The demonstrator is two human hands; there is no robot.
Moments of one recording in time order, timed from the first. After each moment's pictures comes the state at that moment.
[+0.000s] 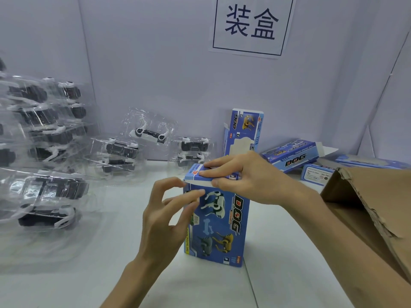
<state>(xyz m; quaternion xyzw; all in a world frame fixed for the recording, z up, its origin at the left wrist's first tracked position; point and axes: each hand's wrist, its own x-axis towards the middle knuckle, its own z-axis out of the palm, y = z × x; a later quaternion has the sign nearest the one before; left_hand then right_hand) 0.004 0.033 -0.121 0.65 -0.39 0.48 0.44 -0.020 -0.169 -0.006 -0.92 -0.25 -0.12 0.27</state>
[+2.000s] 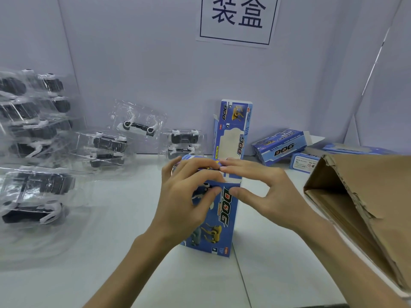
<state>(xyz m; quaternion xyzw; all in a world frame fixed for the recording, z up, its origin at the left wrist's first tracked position) -0.009 -0.003 -0.085 0.72 -0.42 0.39 0.39 -0.065 -0.205 -0.056 -0.86 -0.25 -0.26 0.35</state>
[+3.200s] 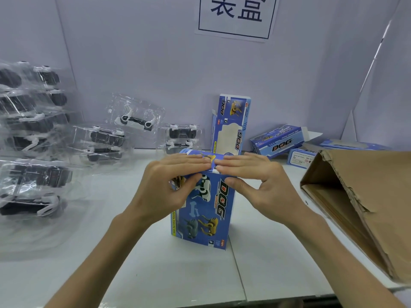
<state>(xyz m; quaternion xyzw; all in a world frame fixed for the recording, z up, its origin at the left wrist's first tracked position) 0.005 0.021 -0.071 0.71 -0.48 0.34 0.39 -0.067 -0.196 -0.058 -0.87 -0.24 -0.32 0.29</state>
